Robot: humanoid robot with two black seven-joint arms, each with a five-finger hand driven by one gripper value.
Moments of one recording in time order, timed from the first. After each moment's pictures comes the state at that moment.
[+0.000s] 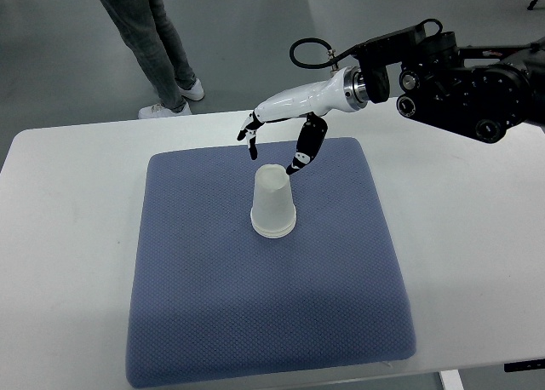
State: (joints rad) left arm -0.05 0.00 -0.06 -0.15 -0.04 -0.01 -0.02; right arm 1.49 -0.31 -0.13 0.96 -1.22 0.36 0.43
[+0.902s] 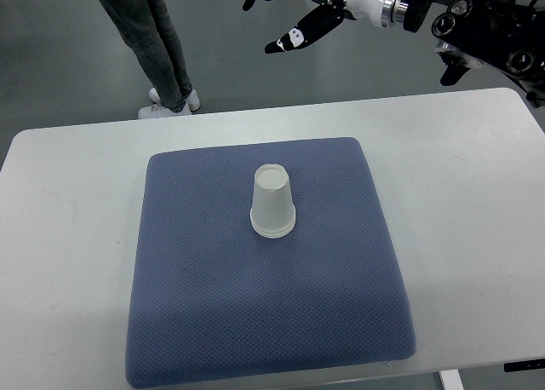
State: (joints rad) left arm -0.05 0.00 -0.06 -0.15 -0.04 -0.01 -0.02; right arm 1.41 -0.33 0.13 0.77 -0.66 0.25 0.42
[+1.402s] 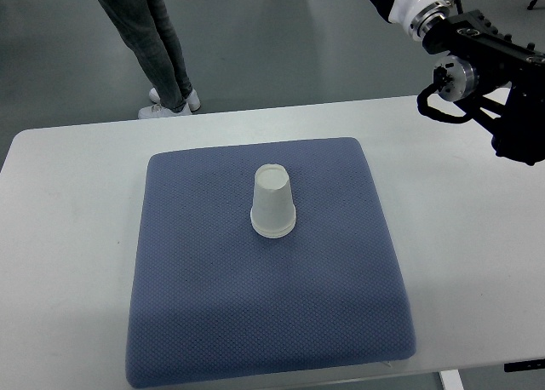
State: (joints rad) left arm -0.05 0.00 -0.06 -0.15 -0.04 -0.01 -0.02; right arm 1.23 -0.30 0.24 0.73 0.11 -0.01 0.42
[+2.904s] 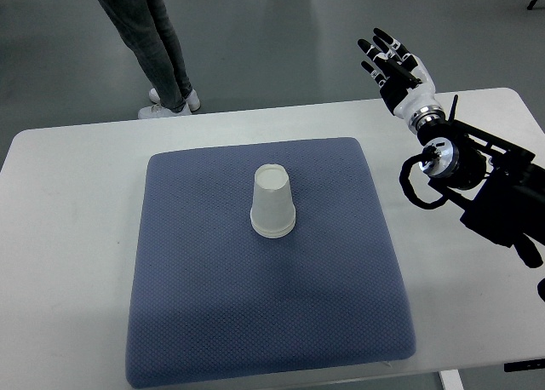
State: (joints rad) left arm -0.05 0.00 -0.06 -0.15 -0.04 -0.01 -0.02; right arm 0.91 -0.21 0.46 0.73 0.30 -0.04 0.46
